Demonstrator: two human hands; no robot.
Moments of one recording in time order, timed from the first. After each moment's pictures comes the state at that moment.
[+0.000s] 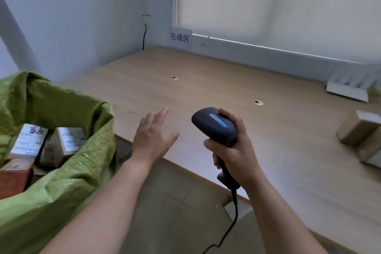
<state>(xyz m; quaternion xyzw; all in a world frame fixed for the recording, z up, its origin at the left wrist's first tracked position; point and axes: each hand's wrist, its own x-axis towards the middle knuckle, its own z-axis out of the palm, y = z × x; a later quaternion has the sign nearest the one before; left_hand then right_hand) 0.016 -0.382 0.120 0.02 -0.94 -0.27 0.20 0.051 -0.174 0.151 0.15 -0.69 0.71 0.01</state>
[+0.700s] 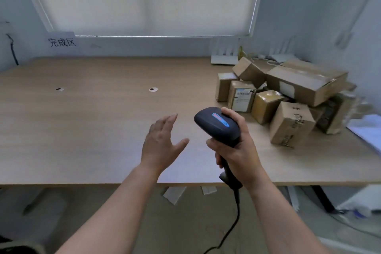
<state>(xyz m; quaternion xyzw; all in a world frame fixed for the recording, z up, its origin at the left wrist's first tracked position) 0.058 -0.021 0.097 -0.22 -0.92 -0.30 0.12 0.170 0.144 0.126 0.01 -0.69 0.70 0.18</state>
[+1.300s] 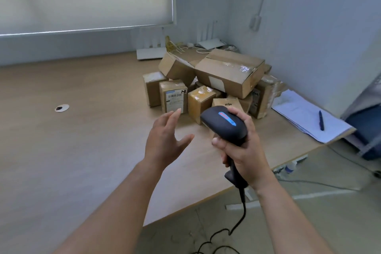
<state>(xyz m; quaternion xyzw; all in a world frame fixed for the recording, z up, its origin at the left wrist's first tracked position) 0.008 0.197 0.087 -0.39 -0.86 -0.31 0.04 0.174 0.306 0.118 -0.15 -0.69 0.64 0.32</state>
